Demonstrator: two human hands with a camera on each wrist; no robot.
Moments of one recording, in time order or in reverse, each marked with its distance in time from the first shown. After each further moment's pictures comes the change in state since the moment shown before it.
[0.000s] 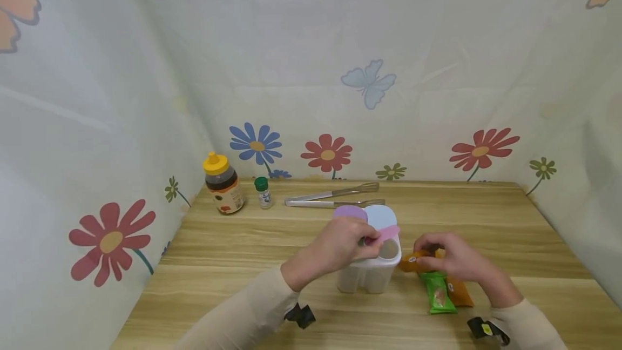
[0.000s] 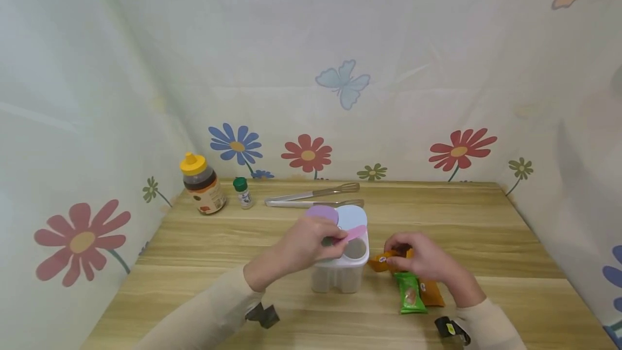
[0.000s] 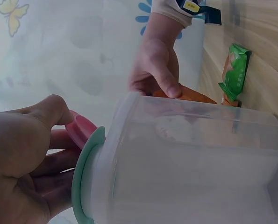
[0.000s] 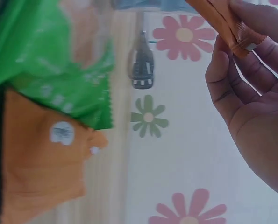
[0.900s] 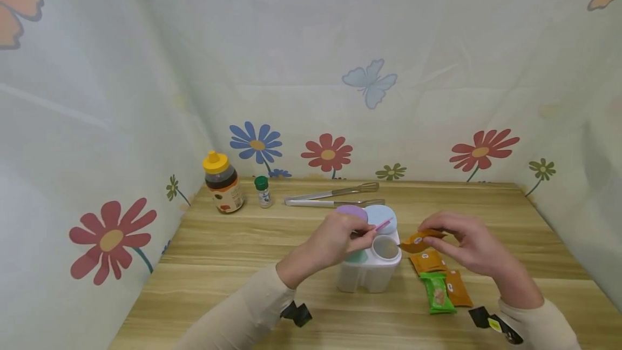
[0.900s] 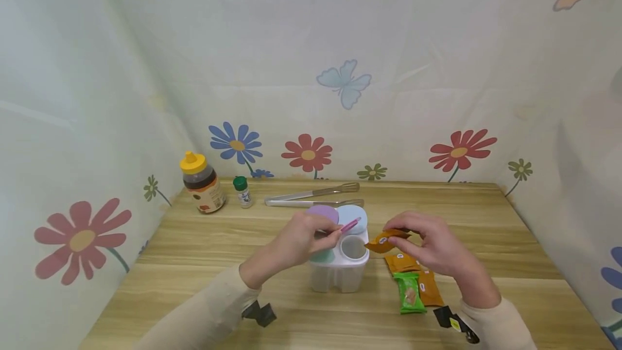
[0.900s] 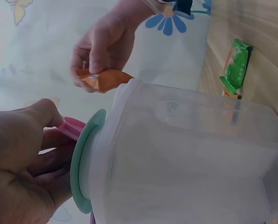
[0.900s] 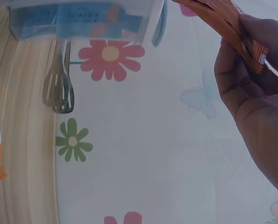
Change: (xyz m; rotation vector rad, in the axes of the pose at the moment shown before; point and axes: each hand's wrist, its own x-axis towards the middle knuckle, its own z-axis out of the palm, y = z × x) left_hand -0.005 -0.013 0.001 -0.171 0.073 -0.065; right_hand 0.005 -0.054 -0.036 0.000 0.224 -0.302
